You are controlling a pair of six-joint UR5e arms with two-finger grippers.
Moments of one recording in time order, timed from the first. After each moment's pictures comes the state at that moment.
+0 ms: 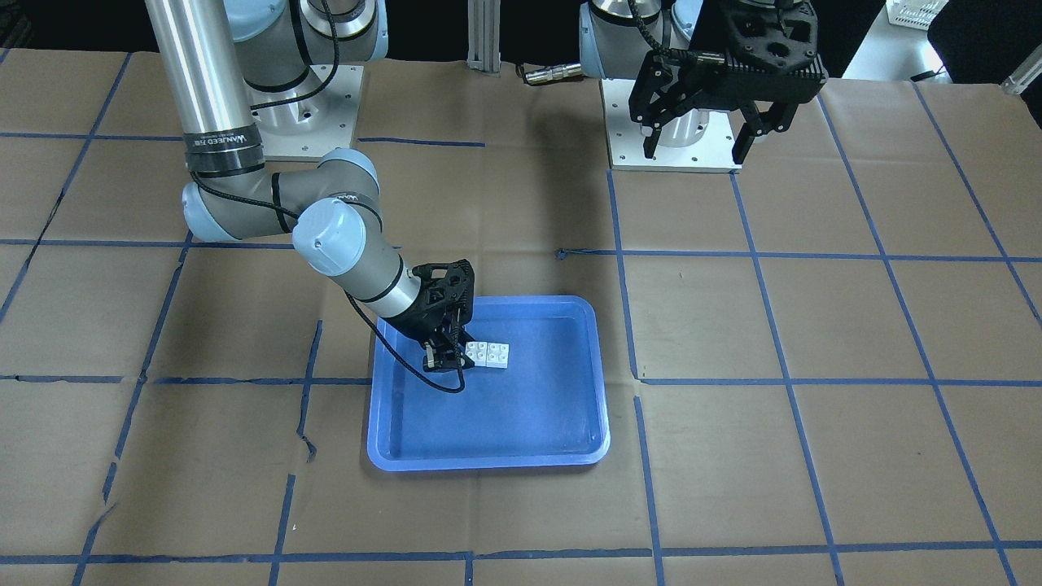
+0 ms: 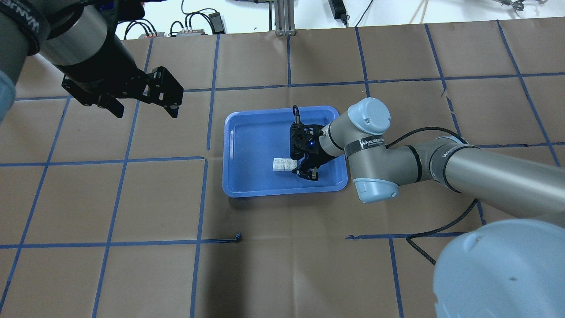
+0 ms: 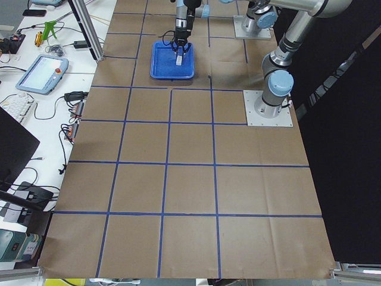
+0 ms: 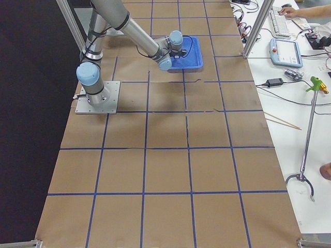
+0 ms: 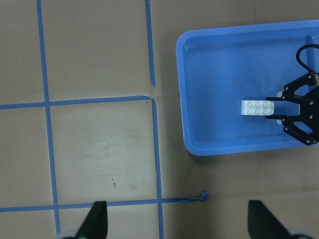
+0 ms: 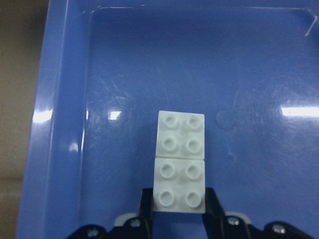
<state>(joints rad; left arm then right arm) -1.62 -1.45 -1.58 -1.59 1.57 0.01 1.75 -1.10 2.03 -2.69 -1.09 -1.35</state>
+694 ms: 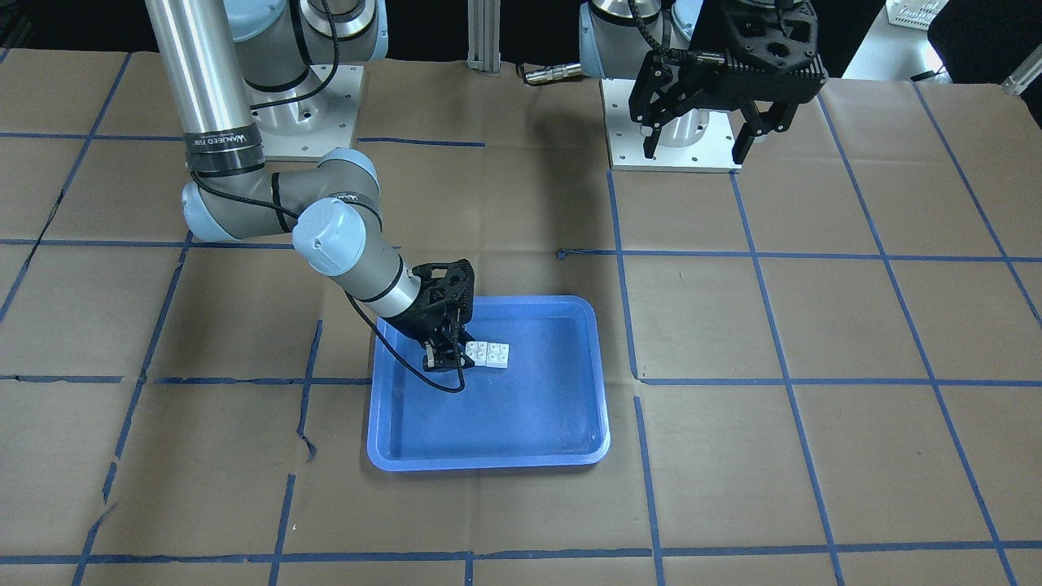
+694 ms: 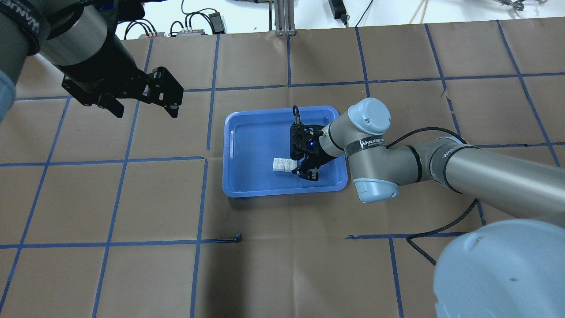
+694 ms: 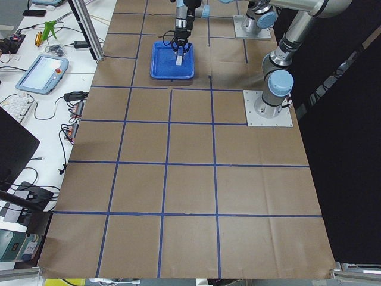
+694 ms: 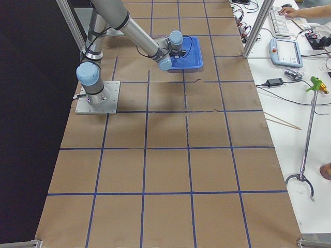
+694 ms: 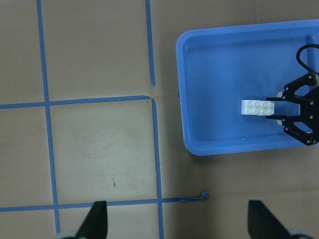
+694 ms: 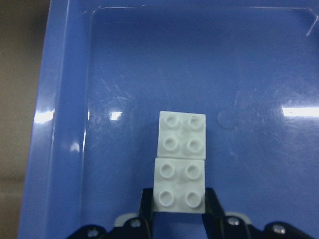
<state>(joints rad) -1.62 -1.45 -1.58 -1.59 1.57 0.01 1.75 -1.10 2.03 -2.69 -1.09 -1.34</state>
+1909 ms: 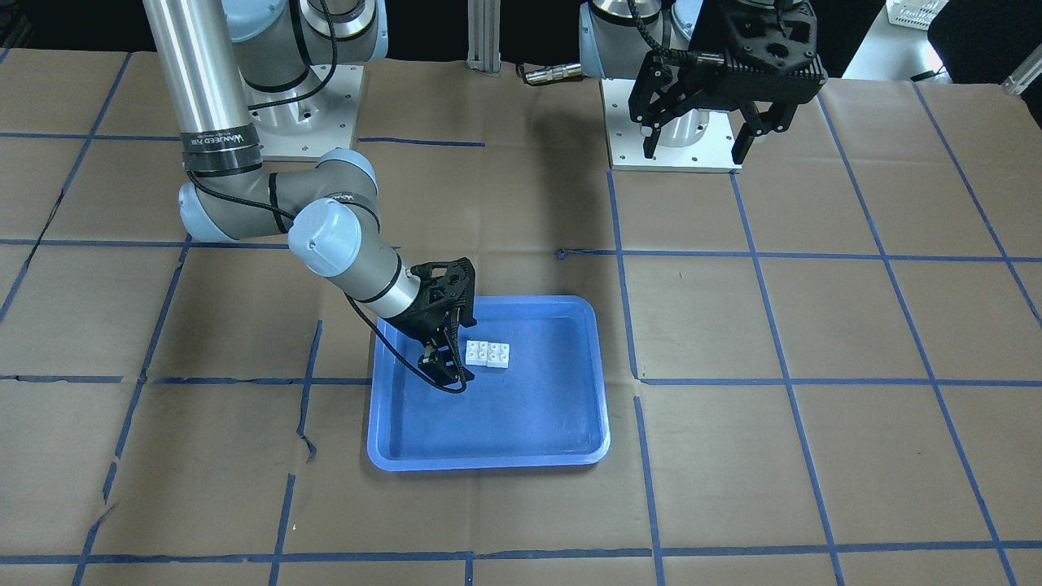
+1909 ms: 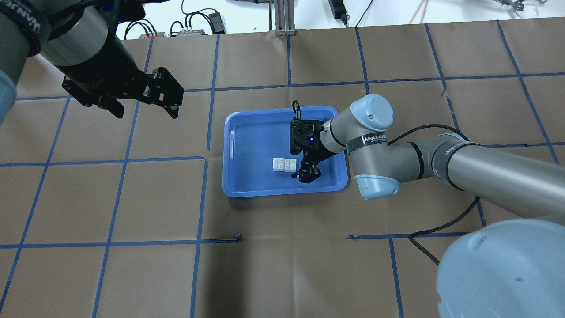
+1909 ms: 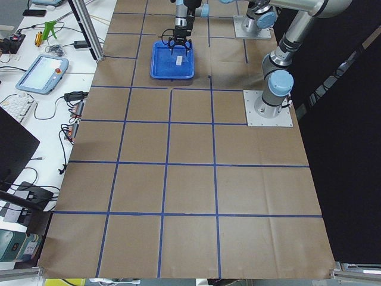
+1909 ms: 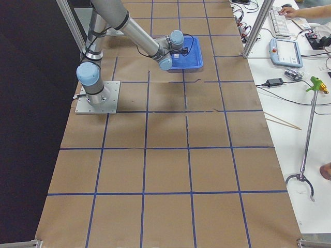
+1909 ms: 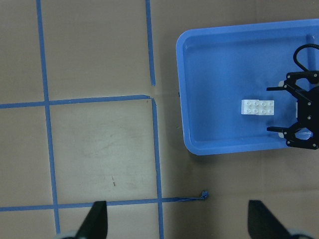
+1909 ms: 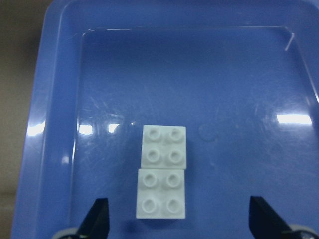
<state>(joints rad) -1.62 -1.45 -1.59 -1.59 1.57 0.01 1.74 -1.12 2.01 -2.68 -1.06 -1.30</state>
